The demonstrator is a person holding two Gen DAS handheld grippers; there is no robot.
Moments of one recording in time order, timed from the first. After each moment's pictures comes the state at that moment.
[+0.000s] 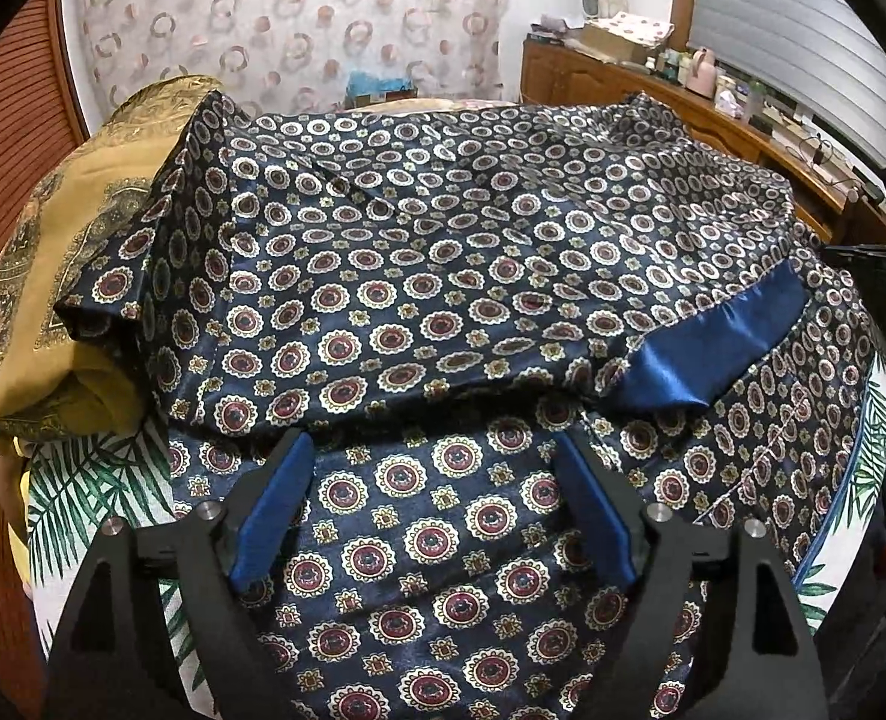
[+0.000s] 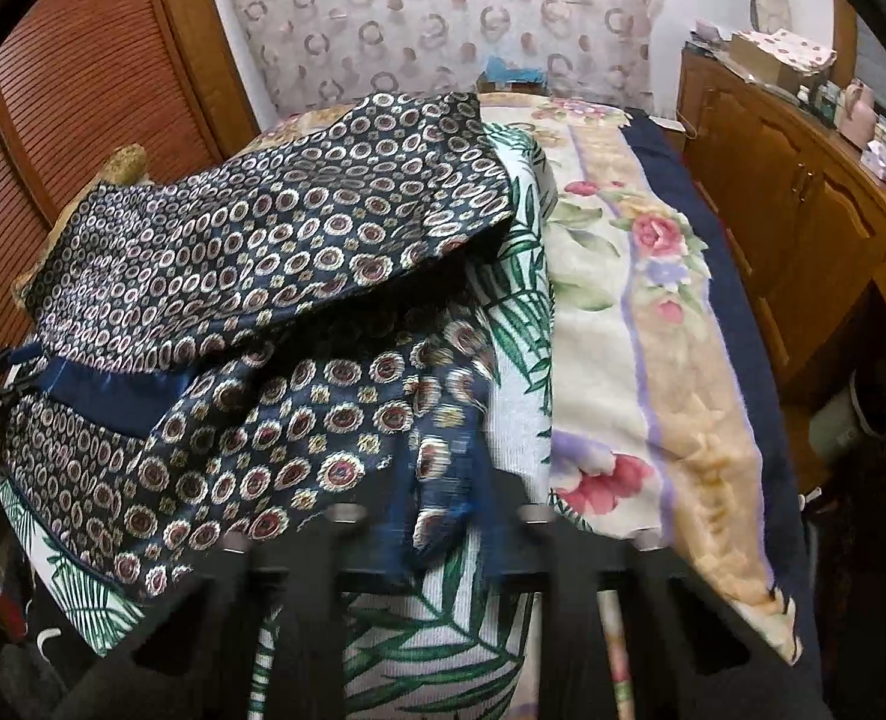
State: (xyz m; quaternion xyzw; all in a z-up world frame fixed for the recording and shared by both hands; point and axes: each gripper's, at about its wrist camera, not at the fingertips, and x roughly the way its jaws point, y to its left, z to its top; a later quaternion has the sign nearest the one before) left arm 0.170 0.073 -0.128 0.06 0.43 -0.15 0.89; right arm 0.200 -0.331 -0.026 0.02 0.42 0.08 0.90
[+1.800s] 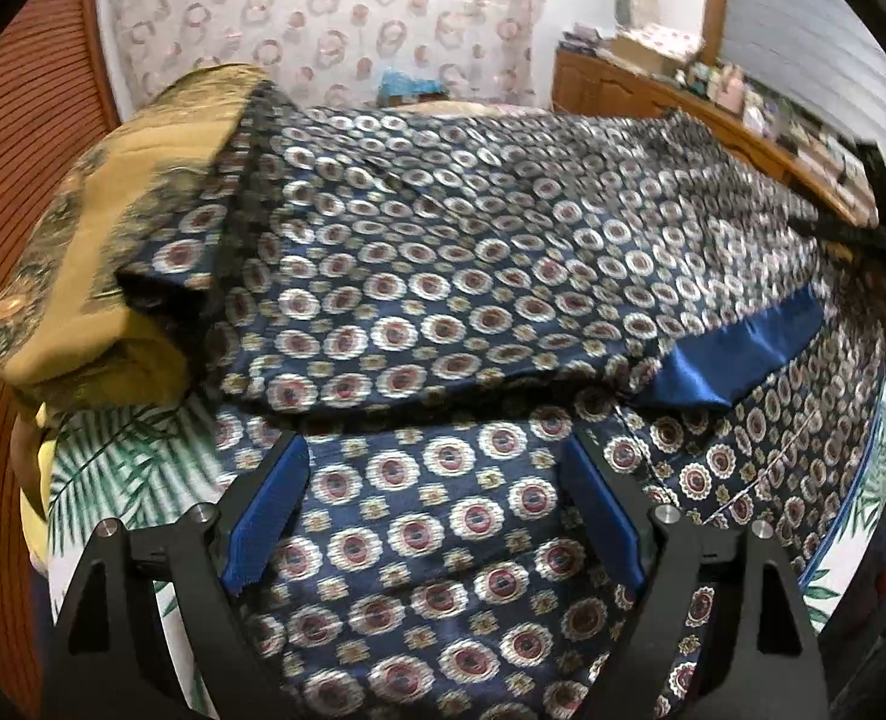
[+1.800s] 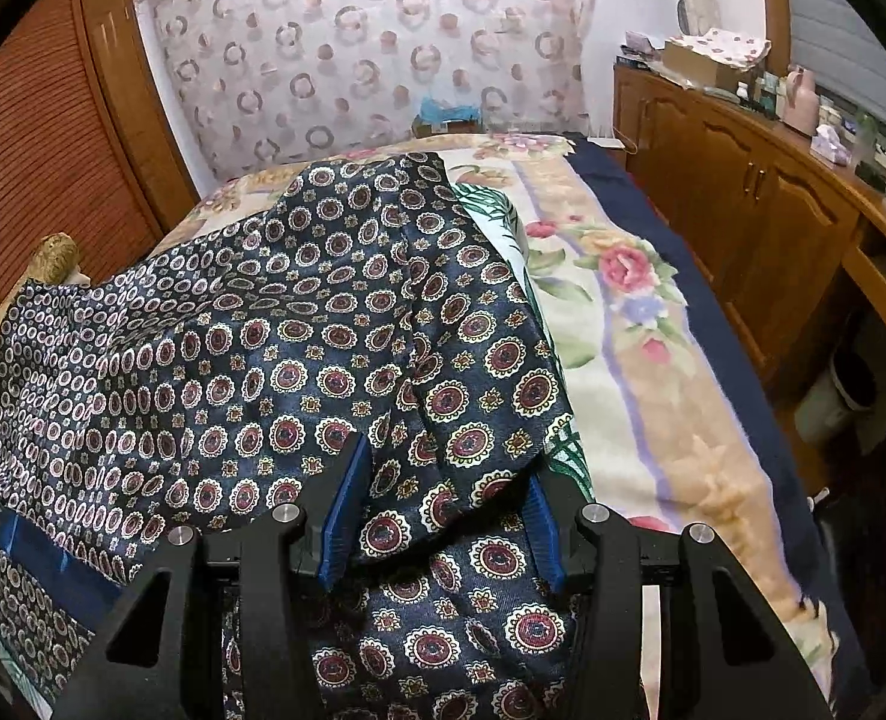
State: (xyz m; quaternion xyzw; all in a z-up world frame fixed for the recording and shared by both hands) left arm 0.161 0.093 -0.121 0.04 0.42 -0.12 0.90; right arm 0.273 -0.299 -0.042 0.06 0.37 0.00 0.93
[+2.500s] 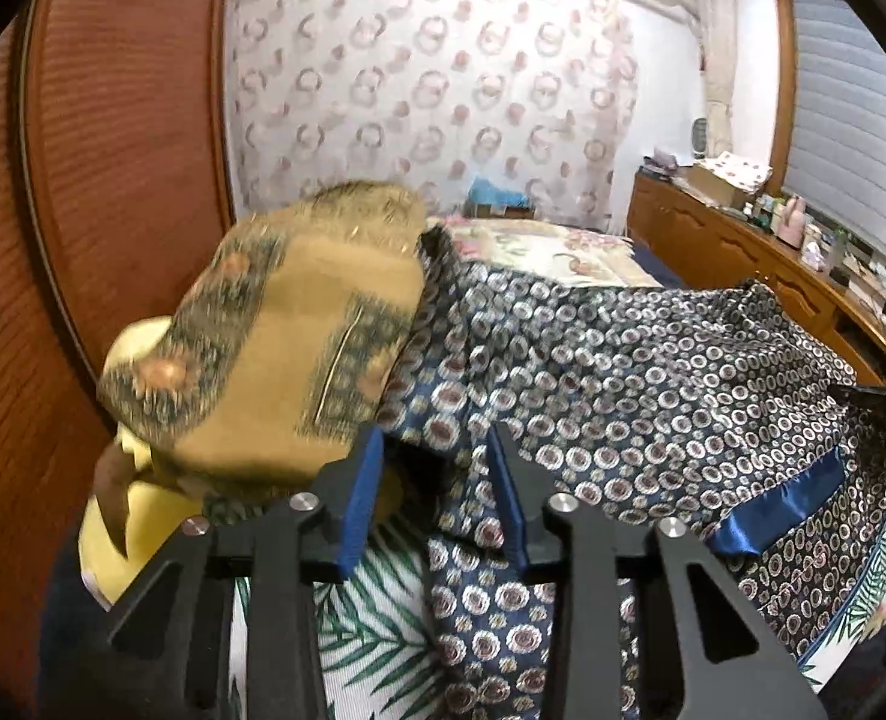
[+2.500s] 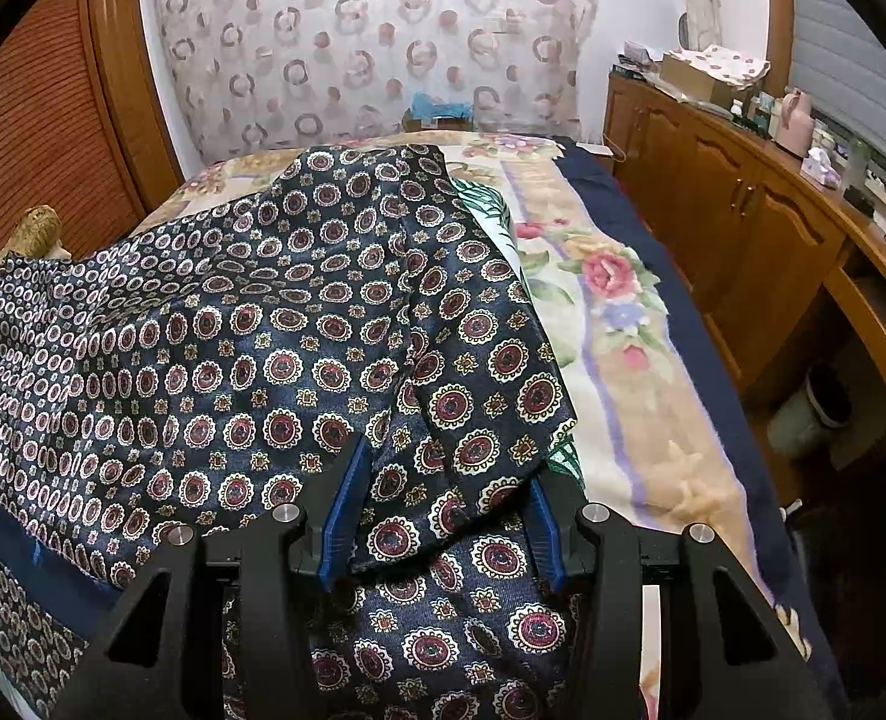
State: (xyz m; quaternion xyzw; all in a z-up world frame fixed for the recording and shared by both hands) left arm 0.163 0.156 -0.064 -0.01 0.31 -0.03 0.95; right arm 0.278 -0.288 -0.038 0.02 0.38 -0.02 0.92
